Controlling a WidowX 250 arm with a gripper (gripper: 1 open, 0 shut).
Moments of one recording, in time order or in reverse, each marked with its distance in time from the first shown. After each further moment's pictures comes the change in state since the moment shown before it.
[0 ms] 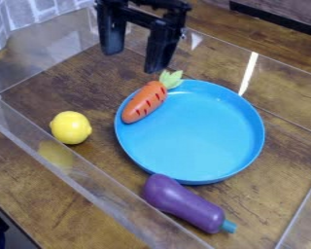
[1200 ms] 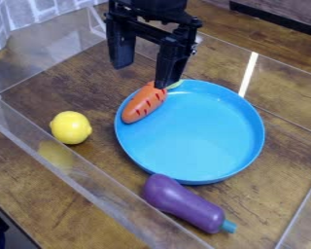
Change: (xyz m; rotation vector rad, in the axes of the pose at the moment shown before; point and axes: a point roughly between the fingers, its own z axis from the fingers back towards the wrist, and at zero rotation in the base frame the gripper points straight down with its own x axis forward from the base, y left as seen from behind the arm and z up) arm -0.011 -0.009 0.001 0.001 -0.069 -0.032
